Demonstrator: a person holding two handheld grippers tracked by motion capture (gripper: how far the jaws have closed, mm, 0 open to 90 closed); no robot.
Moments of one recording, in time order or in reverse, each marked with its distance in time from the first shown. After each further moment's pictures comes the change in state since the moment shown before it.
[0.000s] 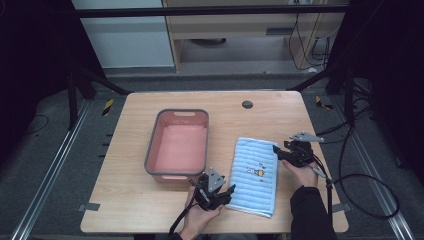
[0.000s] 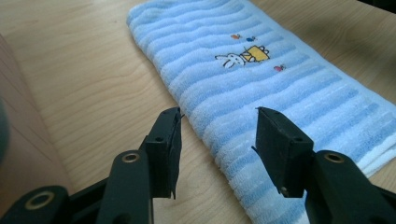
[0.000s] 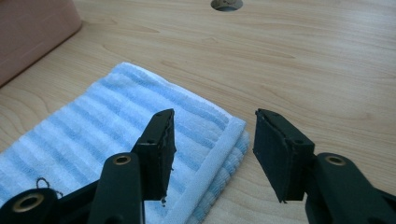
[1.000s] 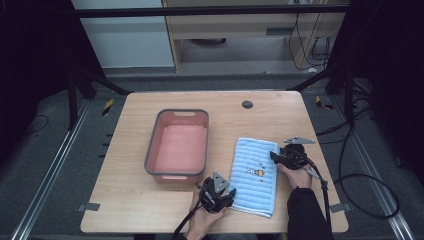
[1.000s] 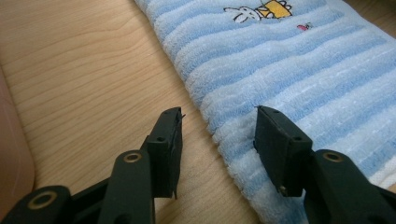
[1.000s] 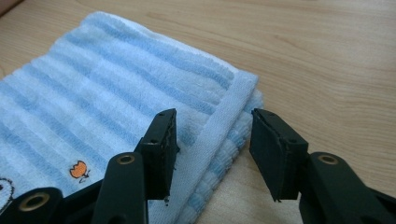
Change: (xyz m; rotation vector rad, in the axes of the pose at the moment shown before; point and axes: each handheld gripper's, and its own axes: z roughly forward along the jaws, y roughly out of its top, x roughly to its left) left arm -0.005 -0.014 0.022 0.090 0.025 -0.046; right arm -0.002 -0.022 0.030 0.112 -0.002 0.040
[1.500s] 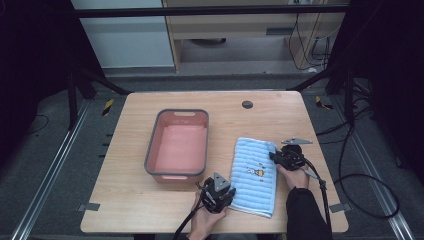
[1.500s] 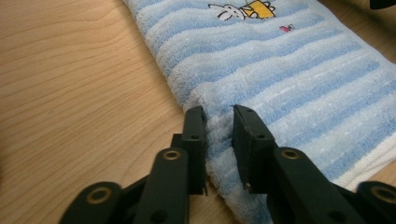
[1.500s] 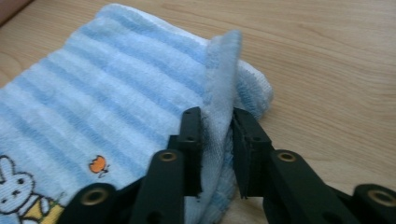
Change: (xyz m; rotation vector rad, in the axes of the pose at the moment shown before) left arm -0.003 0.000 0.001 0.002 -0.046 -0.041; right arm 0.006 -0.002 0.004 0.018 0.058 0.026
